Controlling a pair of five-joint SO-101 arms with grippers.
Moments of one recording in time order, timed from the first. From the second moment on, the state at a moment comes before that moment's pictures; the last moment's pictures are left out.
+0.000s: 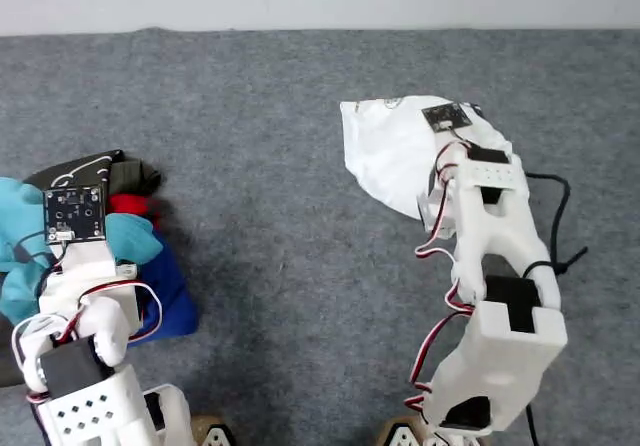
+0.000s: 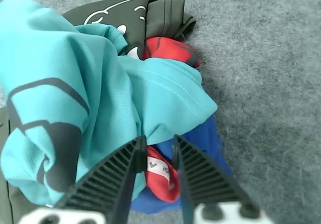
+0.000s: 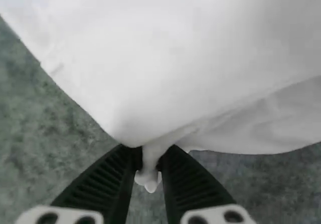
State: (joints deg) left arm -25.4 -71.2 59.0 75.6 -5.6; right arm 2.2 17.4 8.9 63.2 18.3
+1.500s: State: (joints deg) left arm -25.4 -71.7 59.0 75.6 -5.6; right arm -40.1 -2.9 -7.9 97.8 18.4
